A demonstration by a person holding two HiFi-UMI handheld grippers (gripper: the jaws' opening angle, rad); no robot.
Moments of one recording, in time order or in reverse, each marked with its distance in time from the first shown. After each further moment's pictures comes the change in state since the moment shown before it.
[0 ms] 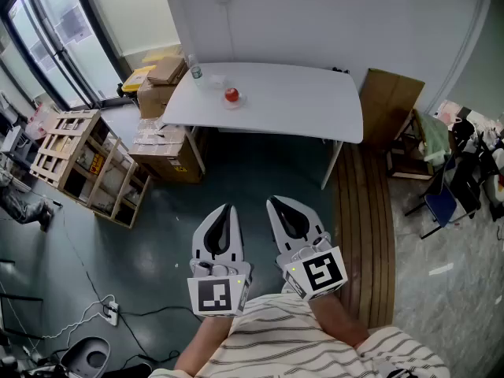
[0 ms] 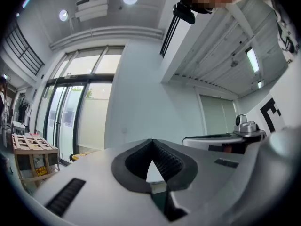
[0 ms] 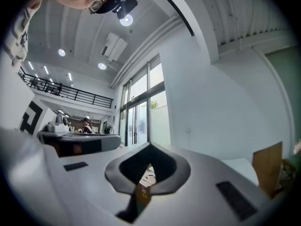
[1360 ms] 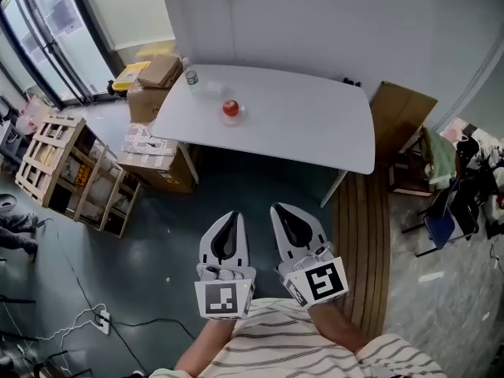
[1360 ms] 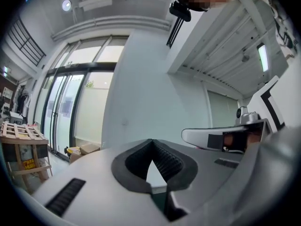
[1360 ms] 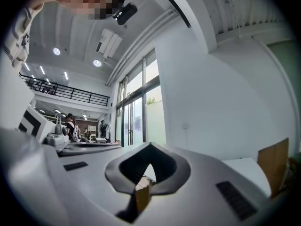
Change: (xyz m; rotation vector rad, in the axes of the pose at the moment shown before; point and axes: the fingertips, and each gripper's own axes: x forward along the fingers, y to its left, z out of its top) left arm 0.173 0.050 -0.068 -0.060 0.064 -0.008; right arm 0.146 -0.107 -0.038 0.019 0.037 -0.022
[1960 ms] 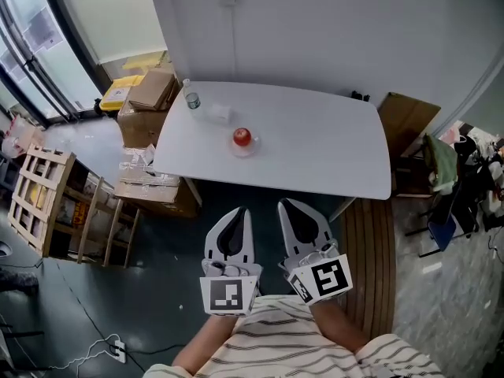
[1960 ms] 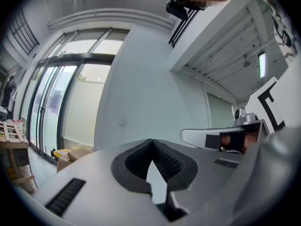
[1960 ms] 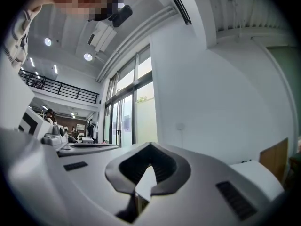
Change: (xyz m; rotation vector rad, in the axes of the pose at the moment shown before) left arm 0.160 0.130 0.006 -0.018 -0.003 -0.113; right arm 0.196 -0.047 0.002 0.001 0.000 -0.121
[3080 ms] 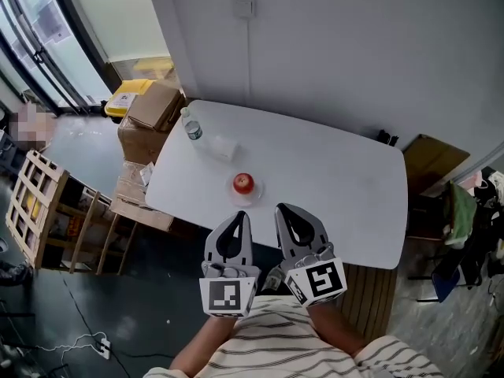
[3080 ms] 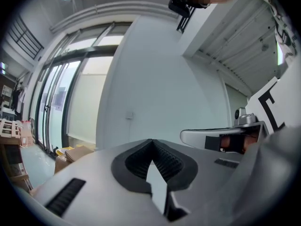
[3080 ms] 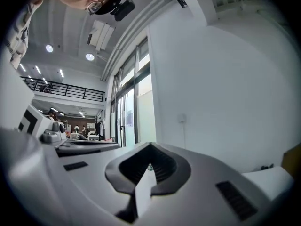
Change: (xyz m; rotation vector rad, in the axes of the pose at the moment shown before) left arm 0.228 0.059 -0.051 0.001 0.050 0.148; right arm 0.195 -0.152 -0.046 0.016 0.057 0.140
